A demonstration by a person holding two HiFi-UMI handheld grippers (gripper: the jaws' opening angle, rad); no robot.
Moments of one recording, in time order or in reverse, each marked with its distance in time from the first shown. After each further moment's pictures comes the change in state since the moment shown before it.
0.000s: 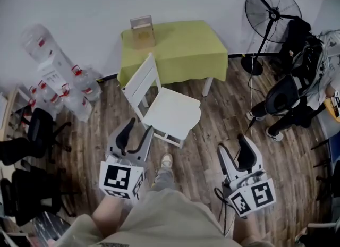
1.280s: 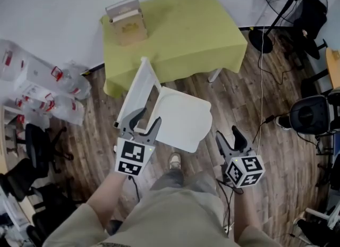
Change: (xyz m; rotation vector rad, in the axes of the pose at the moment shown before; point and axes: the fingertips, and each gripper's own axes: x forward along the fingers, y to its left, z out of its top) left arm 0.338 0.160 -0.157 0.073 0.421 -0.236; right arm 0.333 -0.158 -0.181 0.195 0.454 -0.174
